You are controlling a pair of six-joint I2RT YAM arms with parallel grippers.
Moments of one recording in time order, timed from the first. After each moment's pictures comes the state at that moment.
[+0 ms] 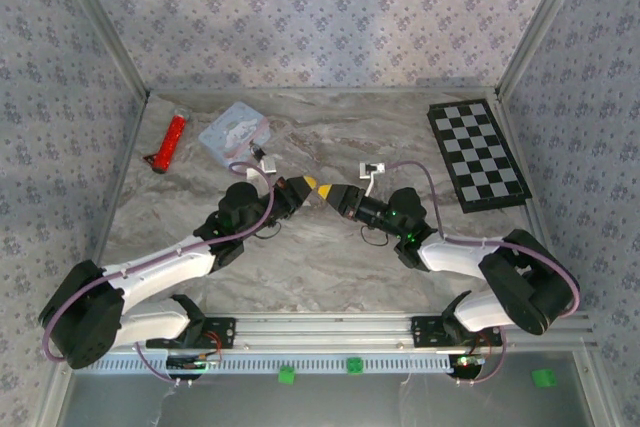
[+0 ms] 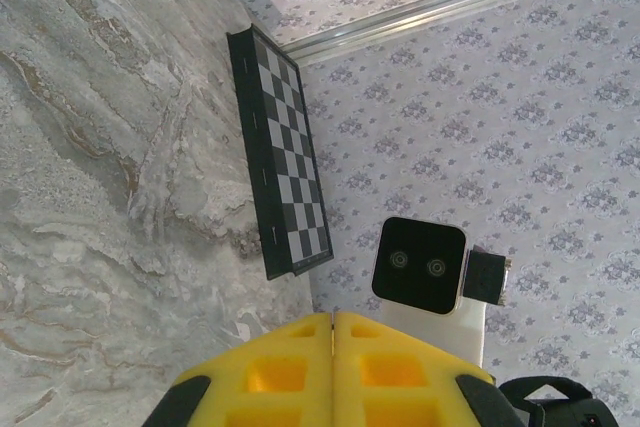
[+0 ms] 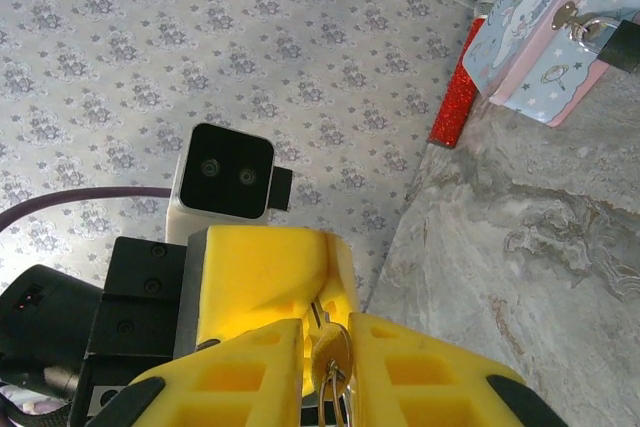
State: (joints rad) left arm -0.77 1.16 0.54 0.52 0.12 -1.27; right arm 0.70 1.38 0.44 1.03 -0.41 1.18
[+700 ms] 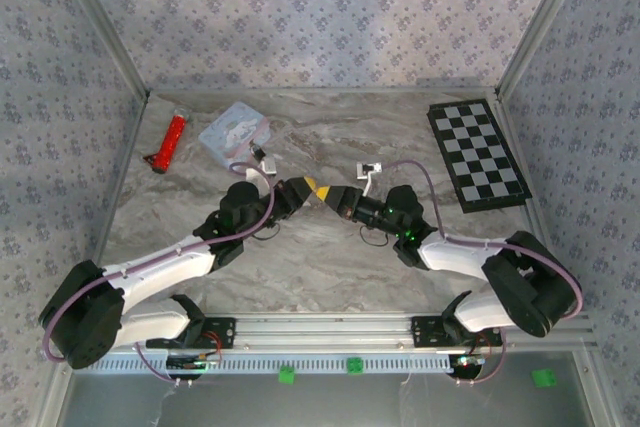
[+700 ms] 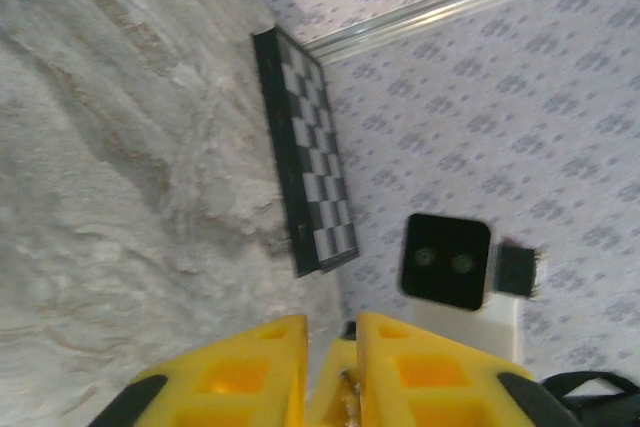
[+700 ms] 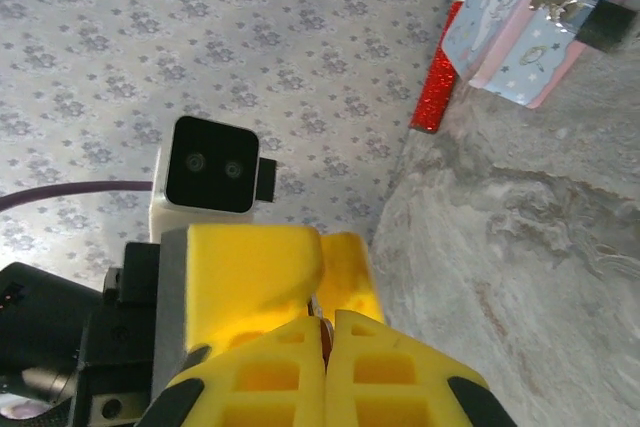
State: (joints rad) left arm -0.76 1.16 0.54 0.45 0.12 -1.20; right arm 0.70 1.35 0.47 0.88 -0.41 1.15
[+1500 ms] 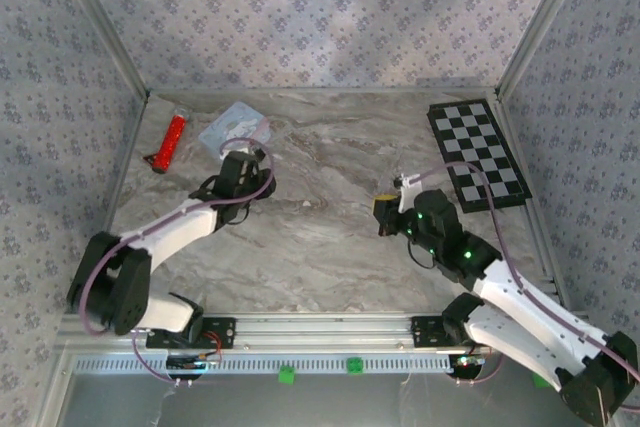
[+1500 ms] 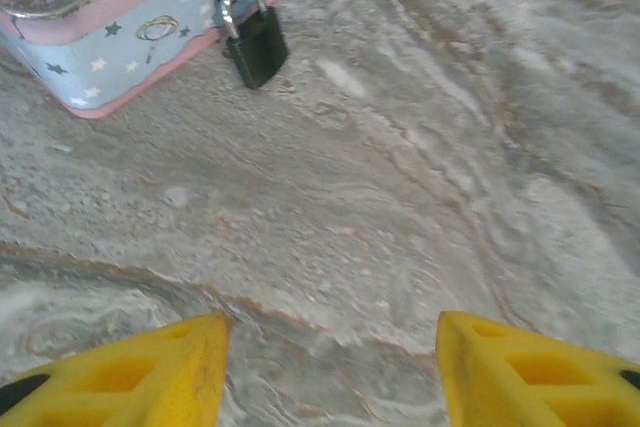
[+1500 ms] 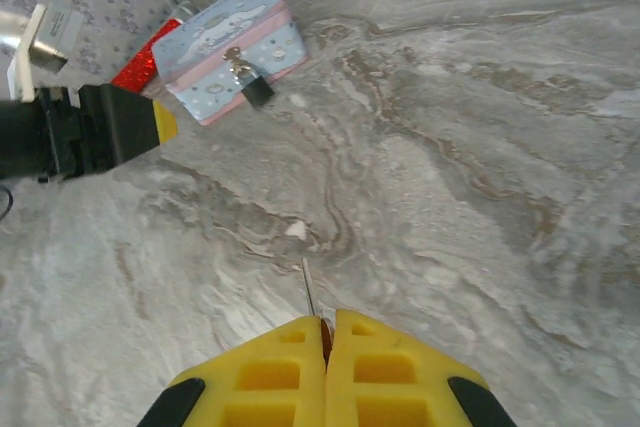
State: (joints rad) left arm -0.48 1.41 0.77 -0.11 -0.18 -0.61; right arm 0.68 0.73 0.55 -0.22 0.03 0.39
